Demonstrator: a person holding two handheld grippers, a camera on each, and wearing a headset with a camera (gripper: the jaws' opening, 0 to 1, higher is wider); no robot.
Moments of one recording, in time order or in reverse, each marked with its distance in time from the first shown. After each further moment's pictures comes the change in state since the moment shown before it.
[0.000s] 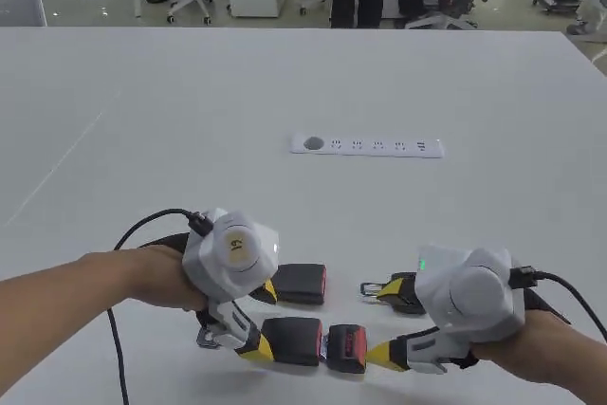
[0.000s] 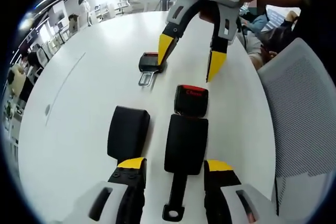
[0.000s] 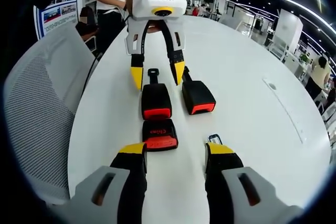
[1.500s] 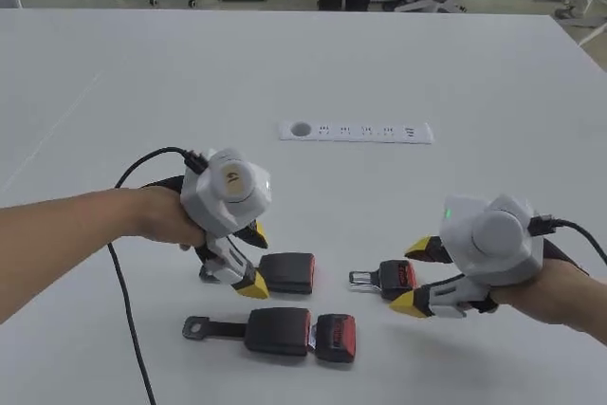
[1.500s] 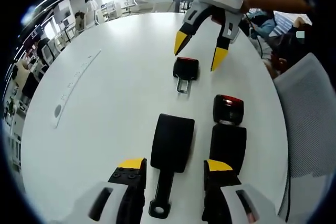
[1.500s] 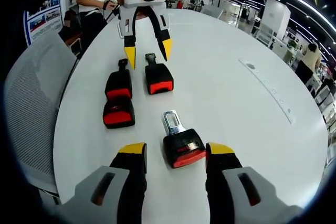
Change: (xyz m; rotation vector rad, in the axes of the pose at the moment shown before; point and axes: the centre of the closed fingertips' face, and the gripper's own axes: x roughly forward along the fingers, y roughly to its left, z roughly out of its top) left arm -0.001 0.059 0.017 -0.021 0.006 0.028; right arm -0.016 -0.062 -0.036 0.094 0.059 -0.073
